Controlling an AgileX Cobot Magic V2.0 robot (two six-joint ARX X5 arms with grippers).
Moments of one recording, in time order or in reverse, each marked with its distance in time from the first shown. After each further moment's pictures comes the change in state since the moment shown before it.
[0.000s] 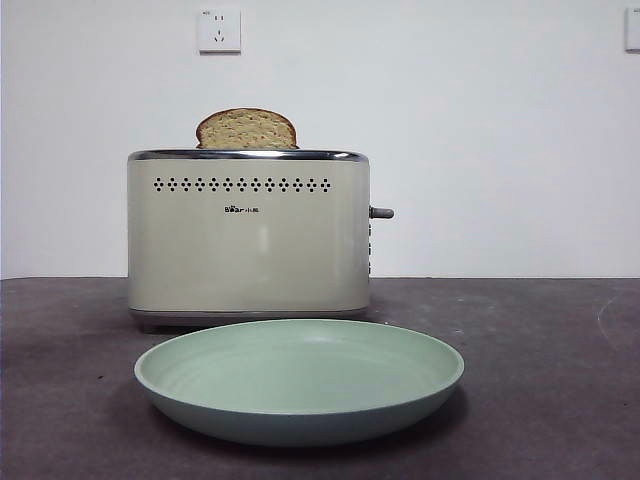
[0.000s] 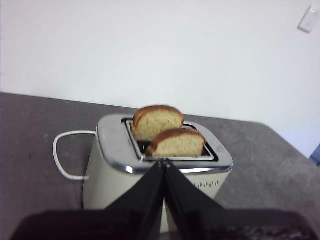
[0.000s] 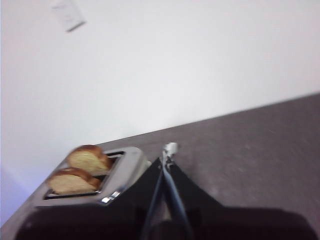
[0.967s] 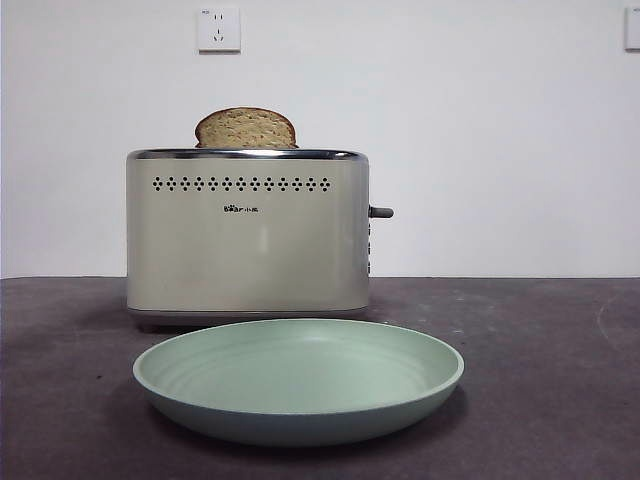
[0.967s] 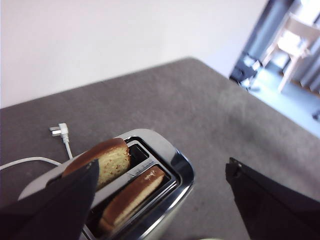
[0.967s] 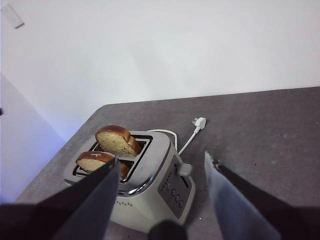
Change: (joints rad) left arm -0.024 0.853 0.916 -0.414 0.404 0.391; right arm 0.002 0.373 0.436 -0.271 -0.192 -0.130
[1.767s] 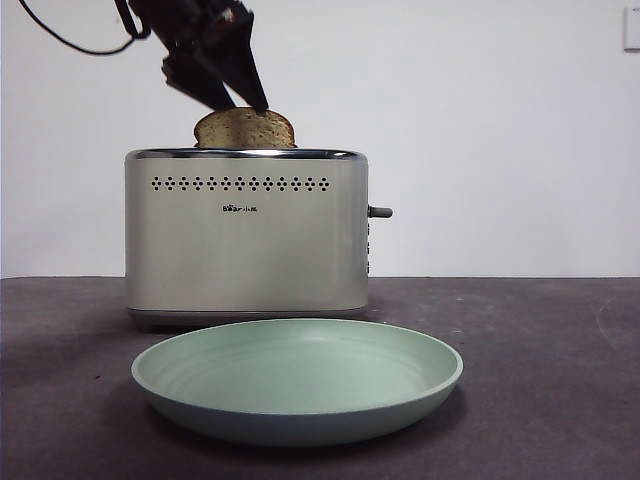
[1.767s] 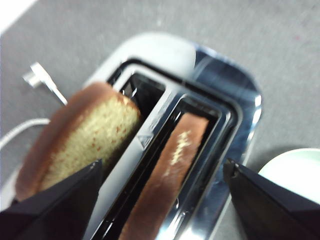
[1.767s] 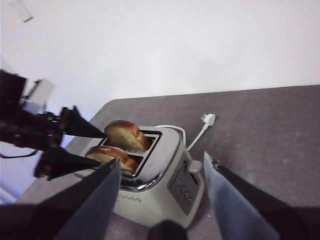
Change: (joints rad) left arm -0.224 0.423 0.238 -0.241 -0.347 0.462; right arm 0.042 0.003 0.000 -0.001 0.000 0.000
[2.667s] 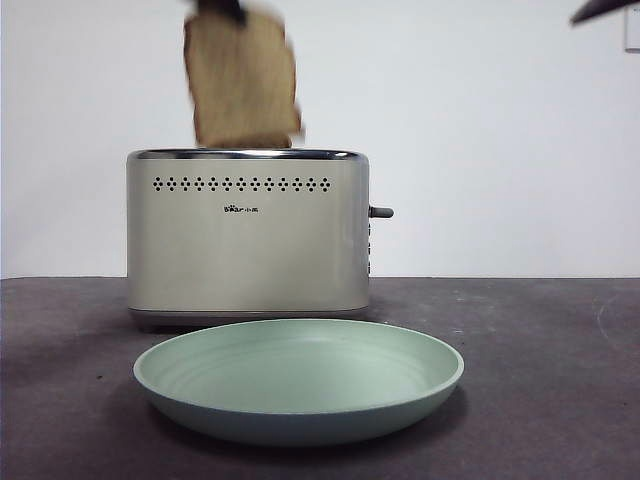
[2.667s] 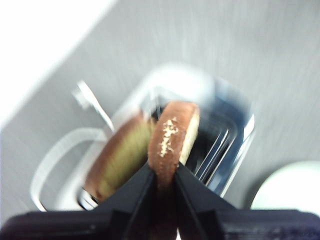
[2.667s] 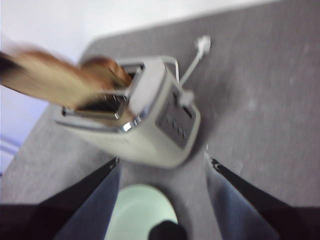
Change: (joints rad) left arm -0.044 -0.117 0.217 -0.131 -0.101 -0.071; right arm 0.043 0.142 0.002 -0.209 0.003 -0.049
